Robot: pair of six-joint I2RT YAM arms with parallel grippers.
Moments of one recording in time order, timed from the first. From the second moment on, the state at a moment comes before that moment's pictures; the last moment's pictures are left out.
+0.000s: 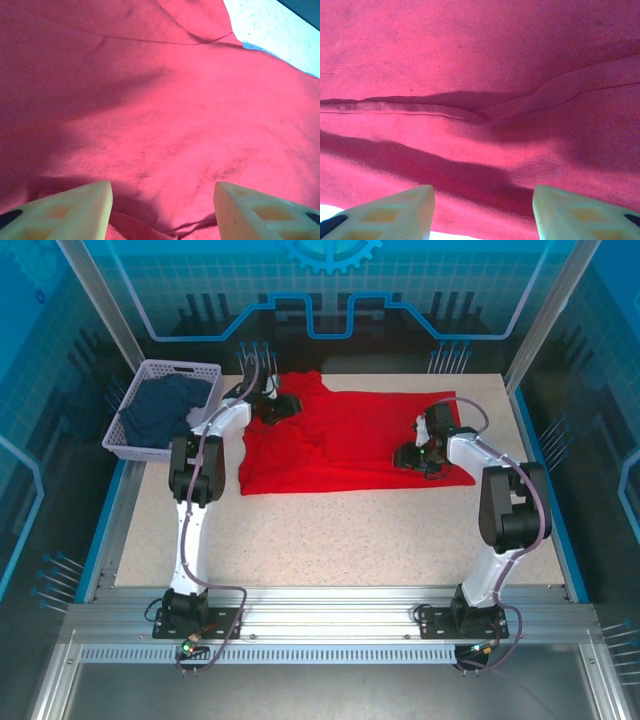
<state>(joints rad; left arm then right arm) -0.13 2.42 2.00 -0.45 0.39 -0.52 0.10 1.81 1.21 -0.56 -0.24 0.25</state>
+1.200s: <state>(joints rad) -0.14 1.46 0.56 -0.08 0.39 -0.69 -0.13 1.72 1.02 -0.80 0.03 0.28</state>
